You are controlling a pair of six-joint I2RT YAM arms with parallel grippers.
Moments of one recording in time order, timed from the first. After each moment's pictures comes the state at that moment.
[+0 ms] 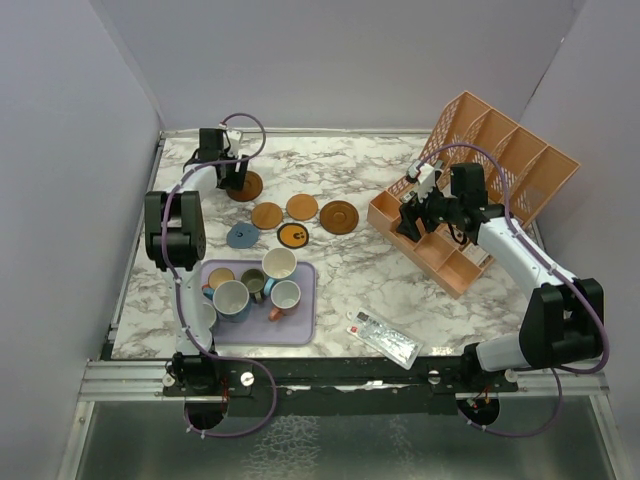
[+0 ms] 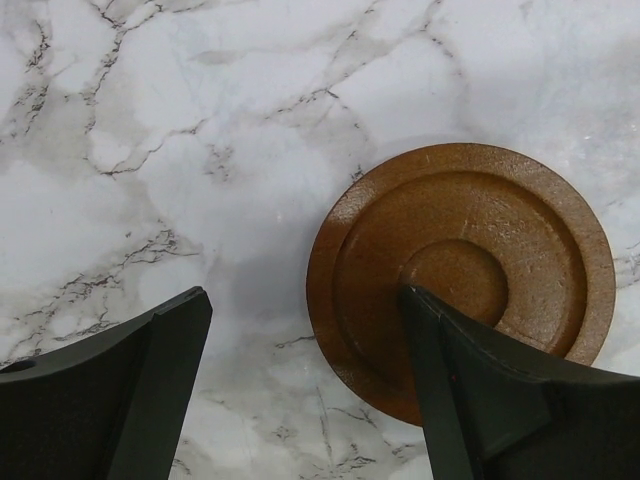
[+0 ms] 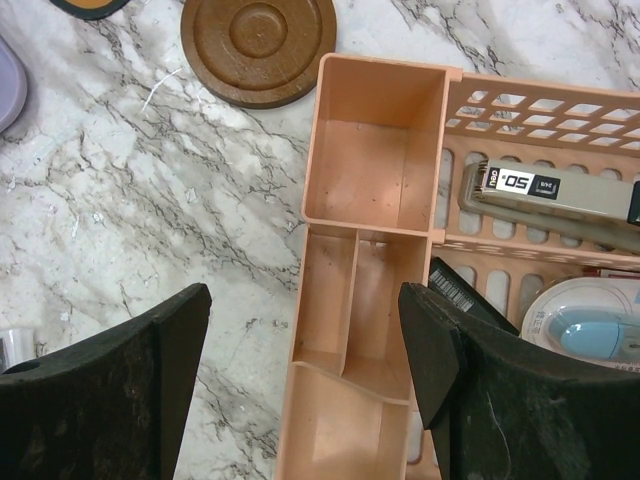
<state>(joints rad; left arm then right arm) 0.01 2.22 1.67 -0.26 0.01 0.23 0.17 1.41 1.00 -0.33 -0.53 -0.46</state>
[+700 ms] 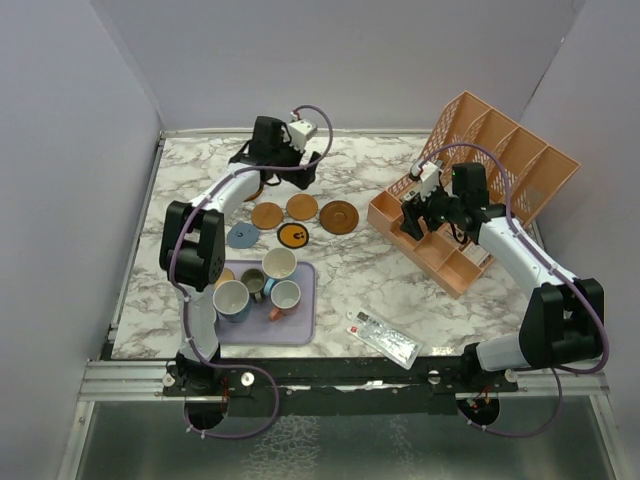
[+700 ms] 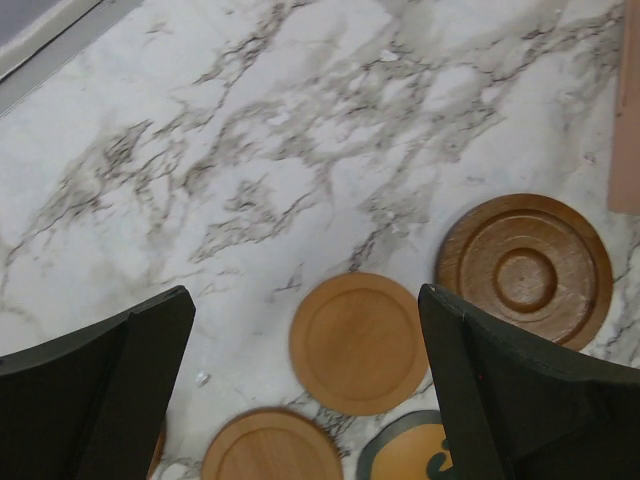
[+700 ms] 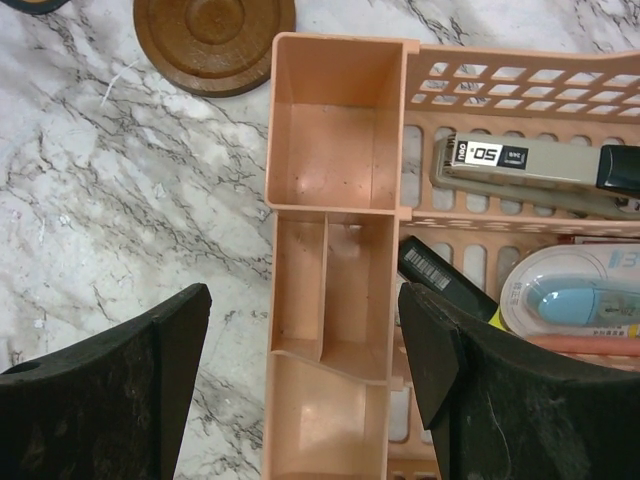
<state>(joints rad) -0.26 2.03 1.64 -0.25 0.33 0.23 0.16 1.41 1.00 -0.33 -0.47 -0.44</state>
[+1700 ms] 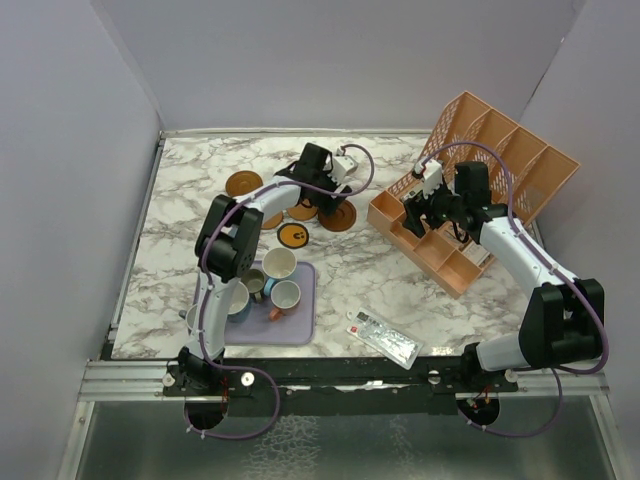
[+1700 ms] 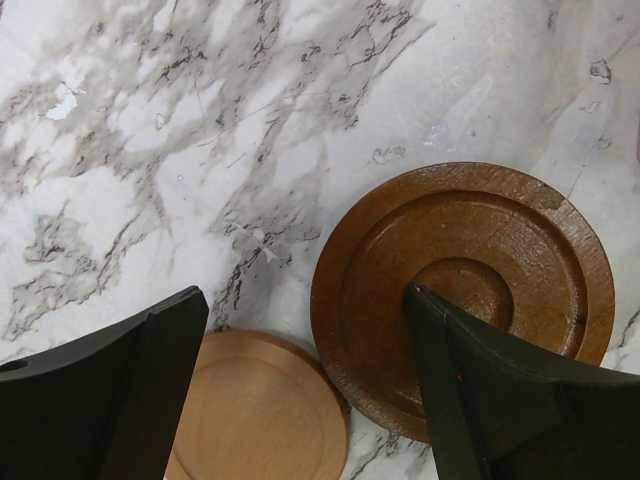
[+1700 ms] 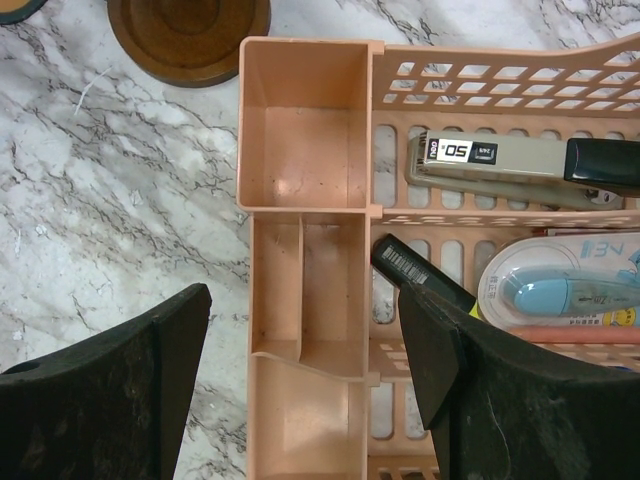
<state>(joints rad) -0.48 2.24 1.71 -0.29 0.18 0.35 0.14 1.41 1.00 -0.31 -0.44 -0.44</state>
